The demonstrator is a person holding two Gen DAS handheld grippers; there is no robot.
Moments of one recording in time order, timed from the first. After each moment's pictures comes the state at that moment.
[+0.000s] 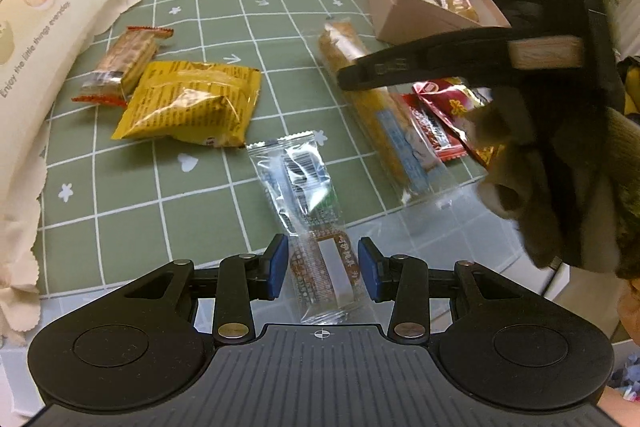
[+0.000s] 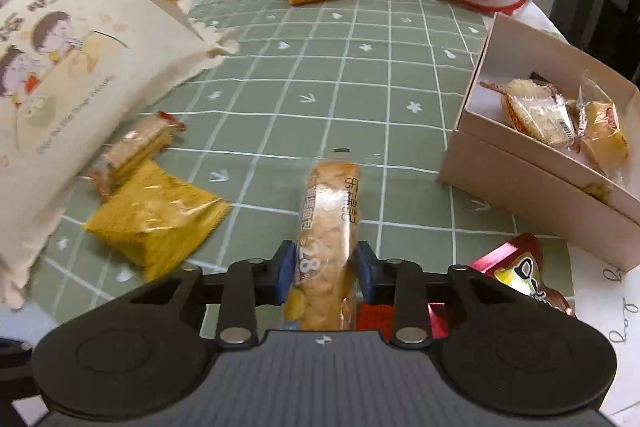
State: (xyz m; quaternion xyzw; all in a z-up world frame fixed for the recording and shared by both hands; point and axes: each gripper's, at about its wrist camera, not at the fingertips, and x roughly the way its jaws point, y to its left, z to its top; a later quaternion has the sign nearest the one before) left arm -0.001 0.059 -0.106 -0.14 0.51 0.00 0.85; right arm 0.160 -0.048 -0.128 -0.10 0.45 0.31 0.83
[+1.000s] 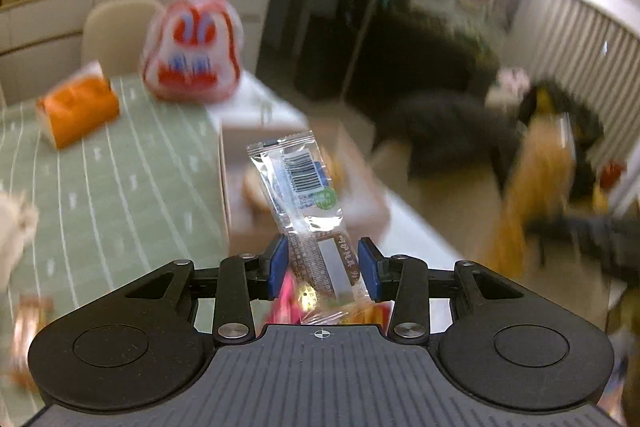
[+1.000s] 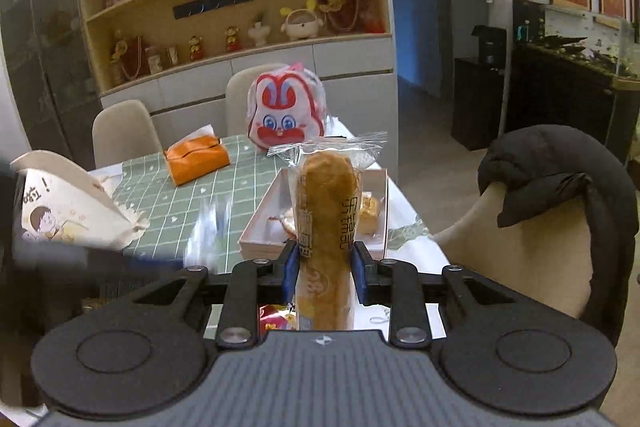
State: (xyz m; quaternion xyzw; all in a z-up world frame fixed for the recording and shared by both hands) left arm 0.122 -0.003 0.012 -0.09 0.33 -0.12 0.93; right arm 0.072 -0.252 0.022 0.03 0.29 0.15 0.94
